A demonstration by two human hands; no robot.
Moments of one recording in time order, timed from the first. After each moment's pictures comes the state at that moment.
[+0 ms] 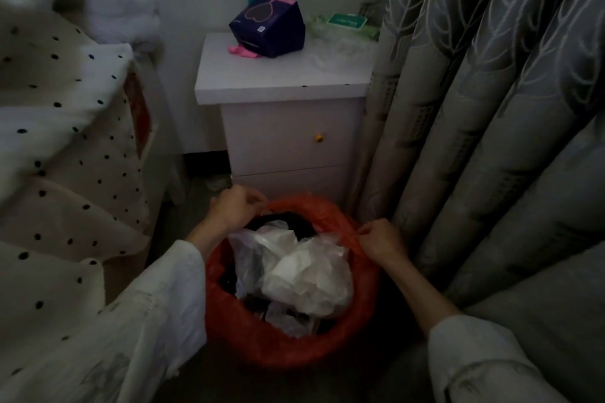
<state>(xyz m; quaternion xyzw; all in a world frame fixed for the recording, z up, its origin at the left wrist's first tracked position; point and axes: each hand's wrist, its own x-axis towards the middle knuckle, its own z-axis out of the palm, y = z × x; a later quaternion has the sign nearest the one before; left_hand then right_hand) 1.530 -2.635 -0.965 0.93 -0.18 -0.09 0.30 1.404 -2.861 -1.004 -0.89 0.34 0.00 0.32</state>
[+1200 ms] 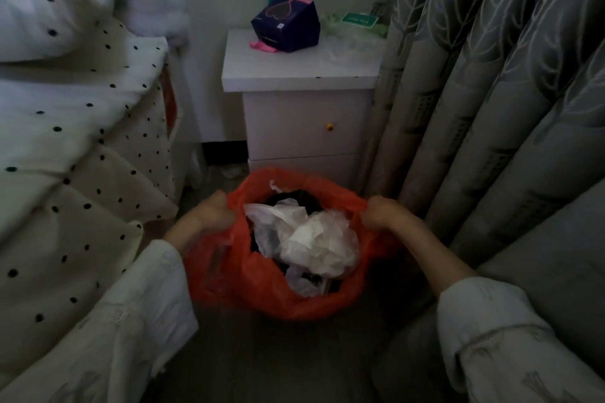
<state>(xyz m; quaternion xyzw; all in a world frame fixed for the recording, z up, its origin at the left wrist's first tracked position) 1.470 -2.574 -0.943 0.91 -0.05 -0.20 0.36 1.383 -2.825 -0.923 -0.93 0.27 0.16 0.19</state>
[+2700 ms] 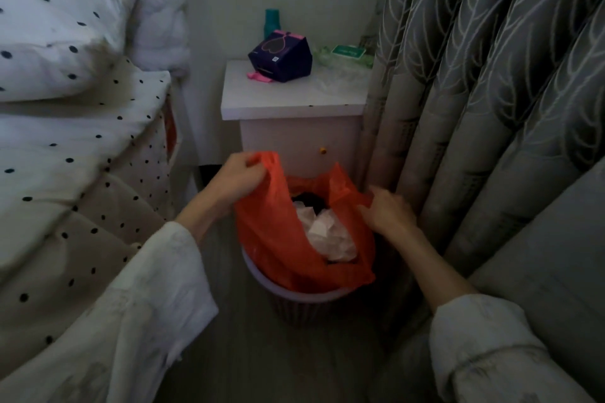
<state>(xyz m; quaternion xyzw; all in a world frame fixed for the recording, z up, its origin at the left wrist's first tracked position) 1.467 -2.624 -0.865 0.80 -0.15 -0.11 0.58 1.378 -2.836 -0.903 -0.94 0.29 0.00 0.18</state>
